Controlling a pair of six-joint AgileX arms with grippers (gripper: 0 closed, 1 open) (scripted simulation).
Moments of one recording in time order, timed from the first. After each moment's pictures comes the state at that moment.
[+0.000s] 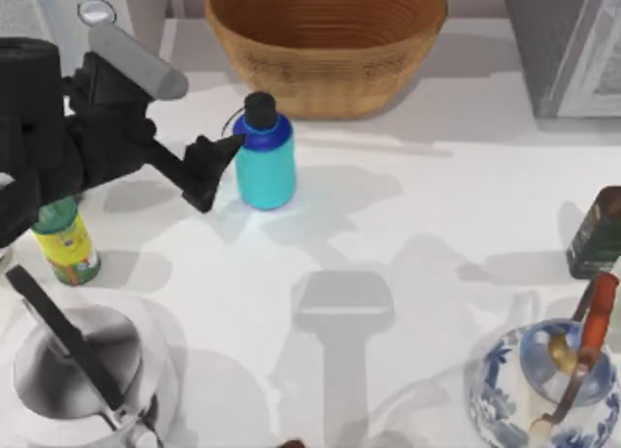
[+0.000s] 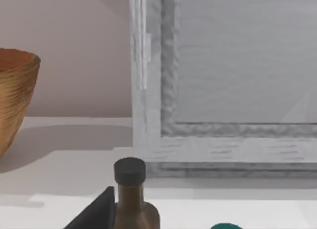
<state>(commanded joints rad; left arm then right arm) -0.25 1.57 0.75 0.38 0.45 0.29 0.00 0.00 0.00 0.00 0.00 0.00</state>
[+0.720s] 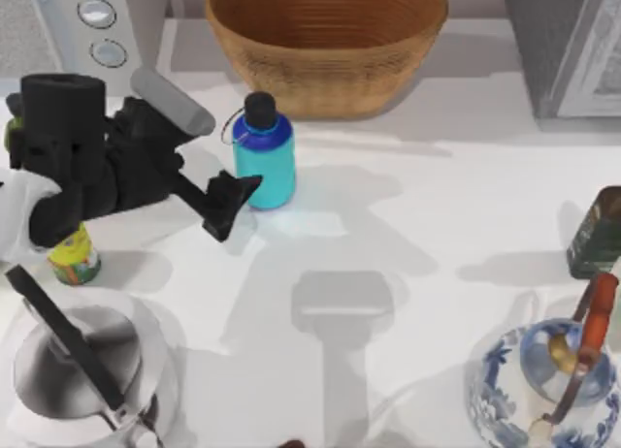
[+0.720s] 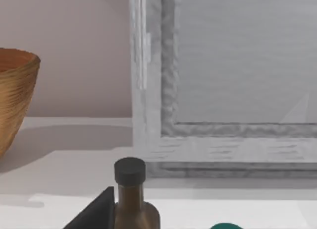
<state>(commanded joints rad) -0.24 1.82 0.79 0.45 0.49 0.31 0.00 0.00 0.00 0.00 0.00 0.00</state>
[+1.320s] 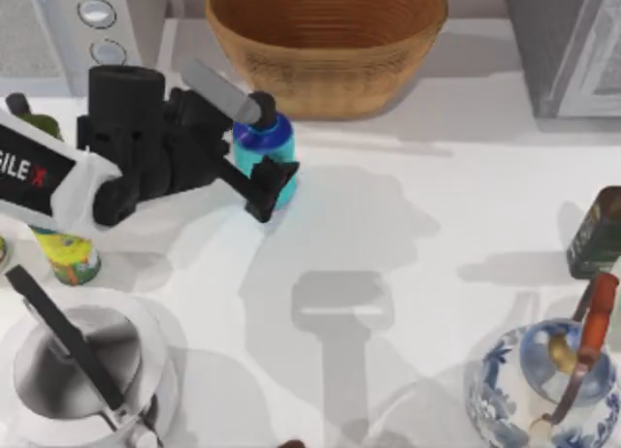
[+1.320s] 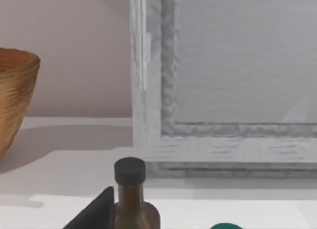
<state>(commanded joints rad) -0.32 2.05 0.97 0.52 0.44 0.27 0.00 0.00 0.00 0.00 0.00 0.00</state>
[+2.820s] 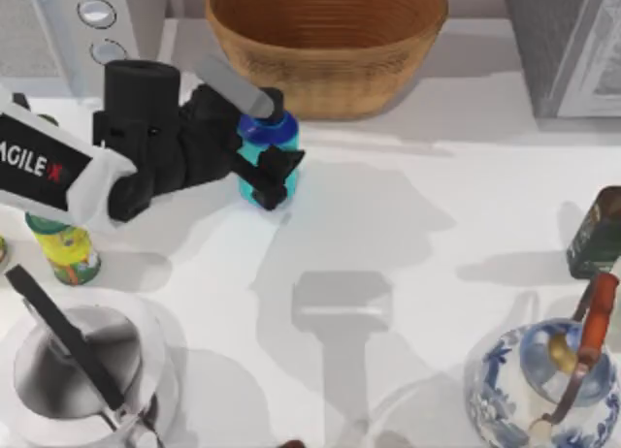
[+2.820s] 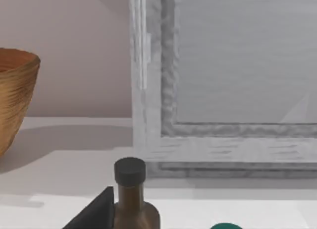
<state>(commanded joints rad) -0.34 2.08 1.00 0.53 0.42 0.25 0.00 0.00 0.00 0.00 0.00 0.00</state>
